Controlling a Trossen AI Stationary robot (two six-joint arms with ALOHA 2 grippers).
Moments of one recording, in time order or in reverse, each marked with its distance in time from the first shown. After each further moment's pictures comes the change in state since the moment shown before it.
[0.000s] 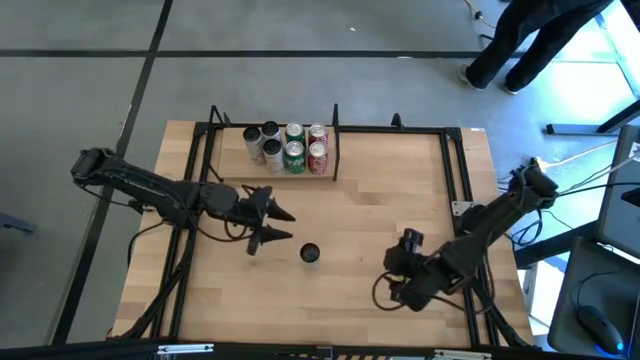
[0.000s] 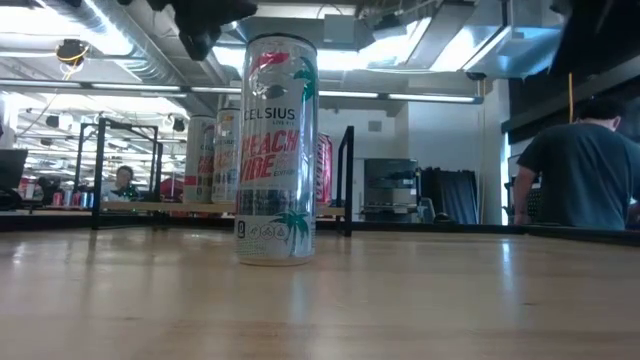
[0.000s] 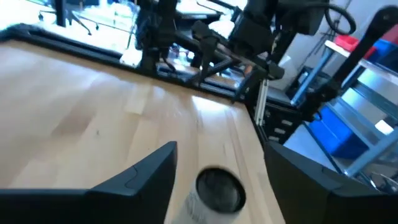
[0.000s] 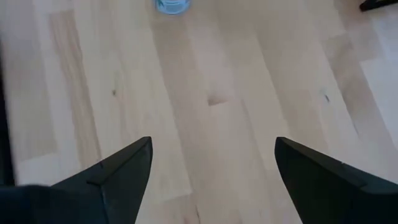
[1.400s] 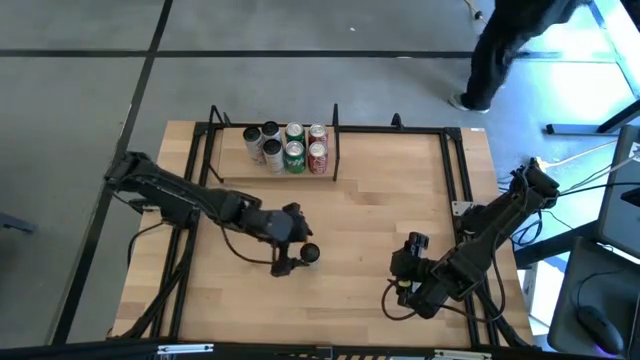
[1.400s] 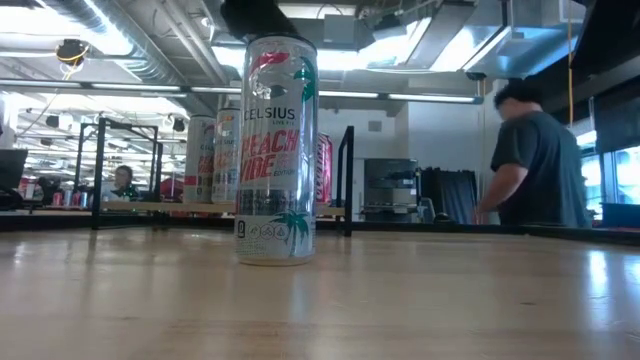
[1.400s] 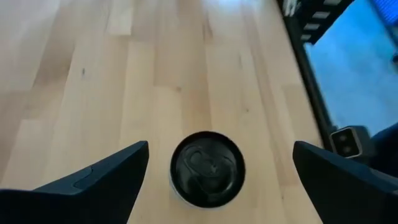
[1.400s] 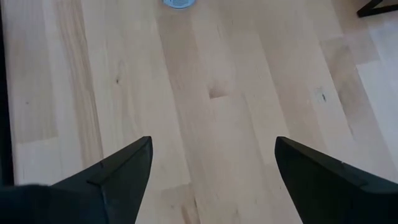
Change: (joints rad) left arm -0.076 0.447 0.575 -0.655 -0.003 0.114; right arm 0.056 -0.008 -0.006 -0.029 0.035 0.016
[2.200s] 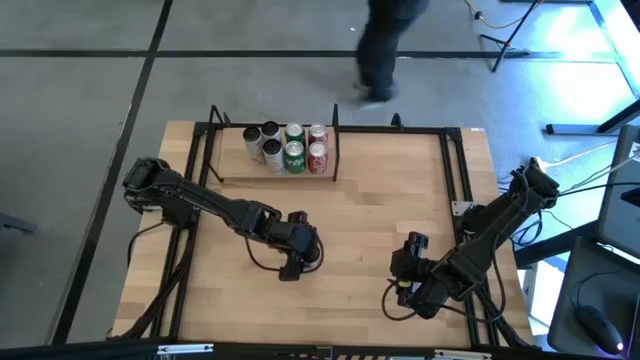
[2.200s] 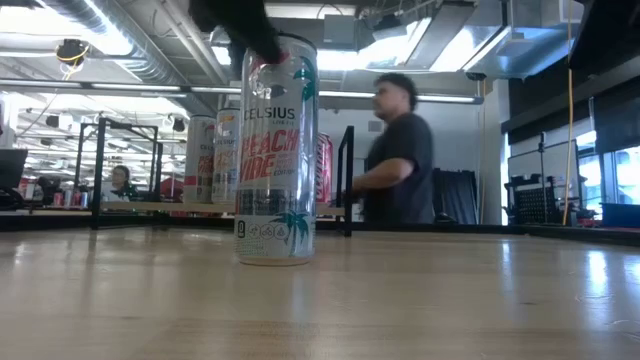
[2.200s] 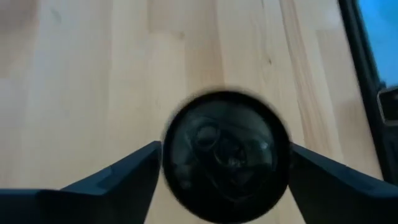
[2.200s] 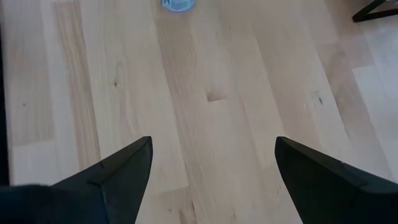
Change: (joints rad) left arm 0.005 0.164 0.040 -0.075 0.017 0.017; right arm 0.000 0.000 0.000 0.001 0.013 -0.006
